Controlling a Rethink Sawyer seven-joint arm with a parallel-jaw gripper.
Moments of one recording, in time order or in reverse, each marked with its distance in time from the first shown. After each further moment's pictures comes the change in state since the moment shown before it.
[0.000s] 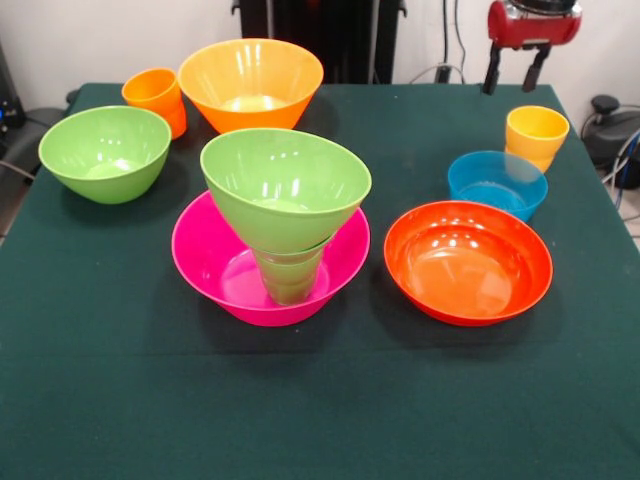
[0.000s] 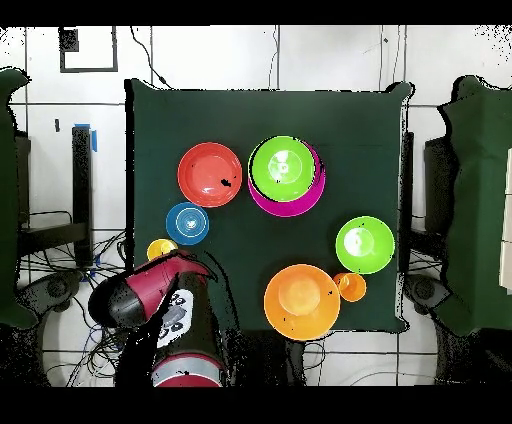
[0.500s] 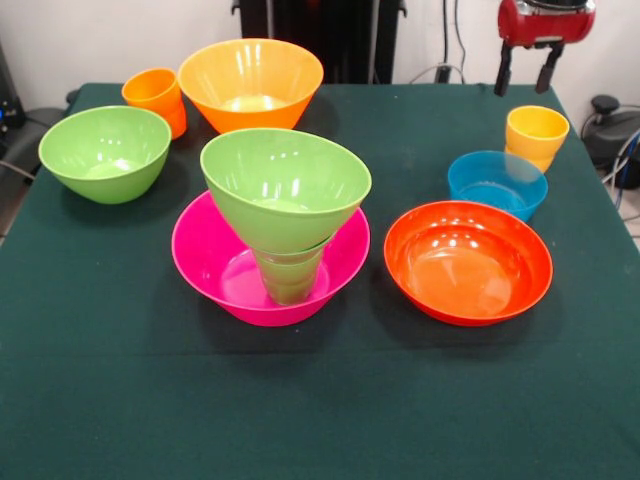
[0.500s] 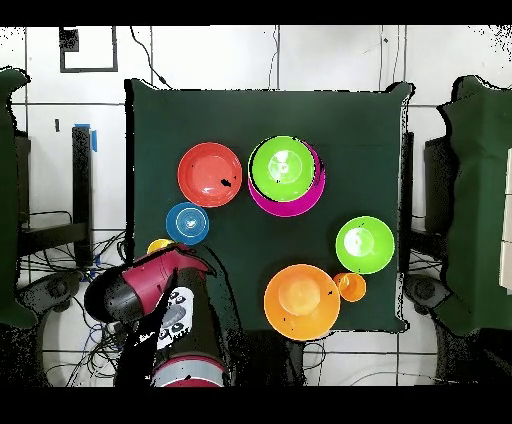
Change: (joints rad) arm -0.016 -0.020 0.018 -0.025 0.000 0.002 0.000
